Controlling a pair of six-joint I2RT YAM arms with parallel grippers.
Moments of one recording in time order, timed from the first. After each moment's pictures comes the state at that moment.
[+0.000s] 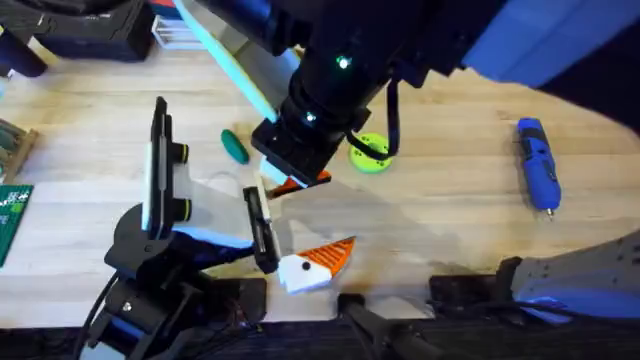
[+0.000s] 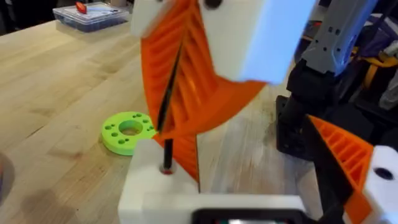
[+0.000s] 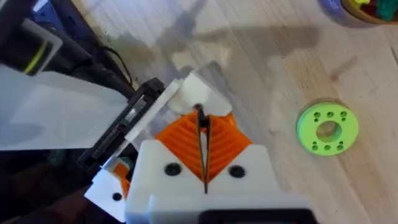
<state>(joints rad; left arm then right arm) -0.43 0.01 0.01 -0.07 0.87 -0.14 1.02 1.72 1.81 -1.34 -0.11 0.07</state>
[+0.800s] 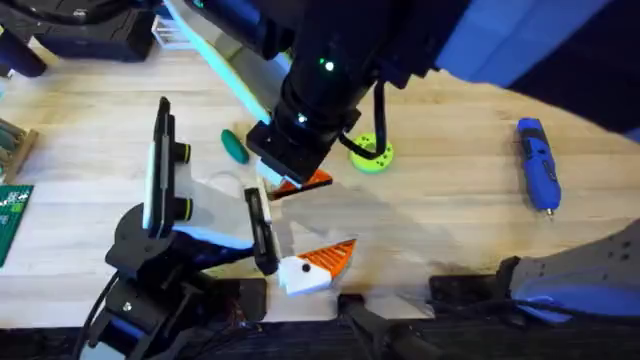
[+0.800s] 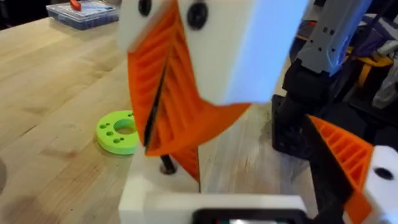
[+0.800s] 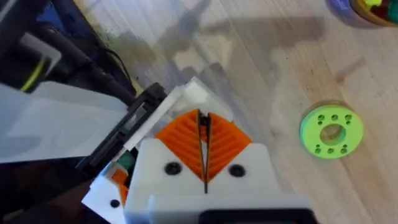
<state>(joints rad) -0.43 0.01 0.01 -0.07 0.88 -0.15 1.02 1.75 1.82 -1.33 -0.12 0.07</state>
